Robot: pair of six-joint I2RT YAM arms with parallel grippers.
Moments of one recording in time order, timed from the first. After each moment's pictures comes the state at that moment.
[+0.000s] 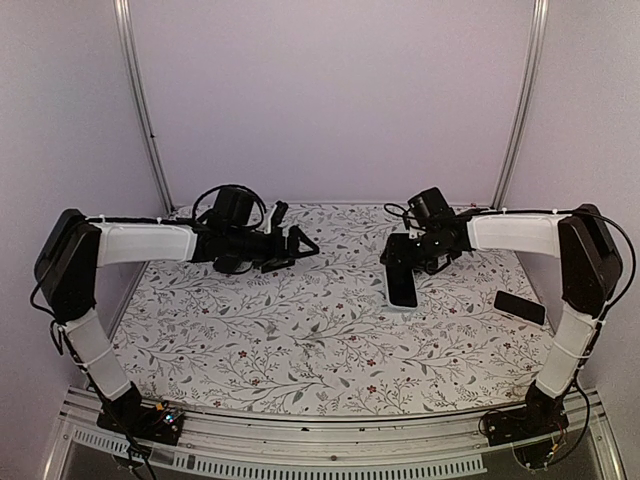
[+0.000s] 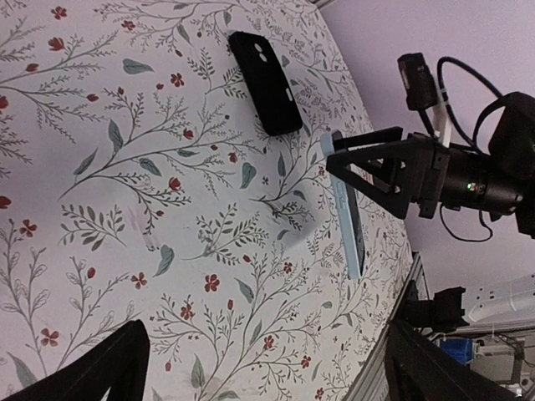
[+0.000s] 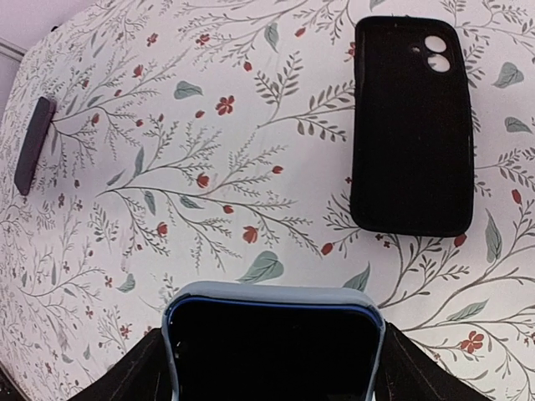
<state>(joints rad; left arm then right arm) -0.58 1.75 1.14 -0.02 0.51 -0.62 0.55 1.82 1.25 -0.36 -0.04 0.53</state>
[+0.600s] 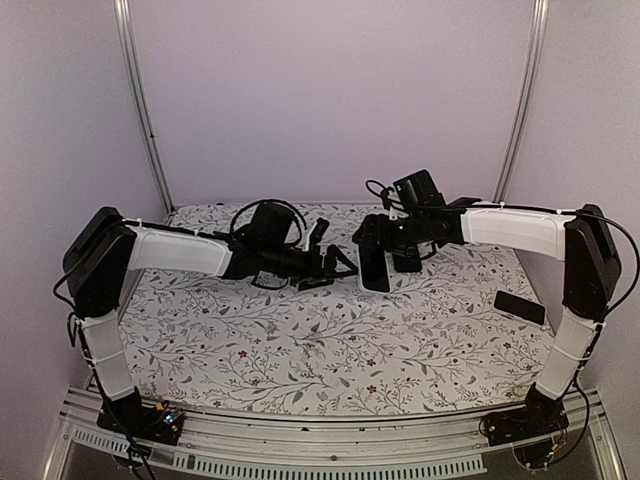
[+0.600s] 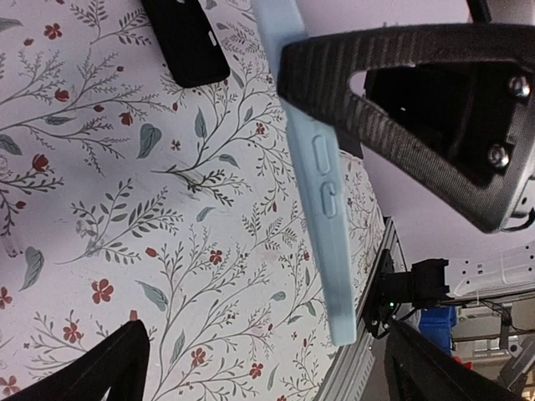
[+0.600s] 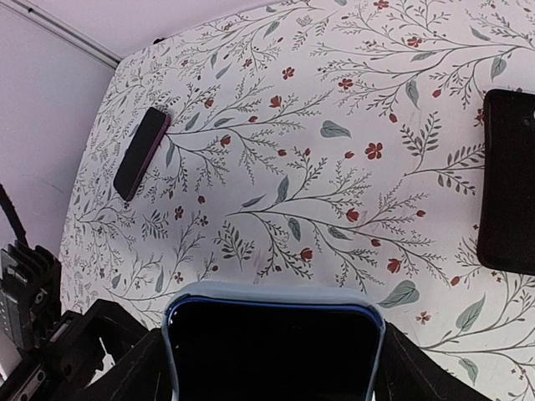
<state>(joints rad) -0.76 1.90 1.20 0.13 0.54 -0.71 0.65 1.81 1.37 -0.28 -0.11 0.61</state>
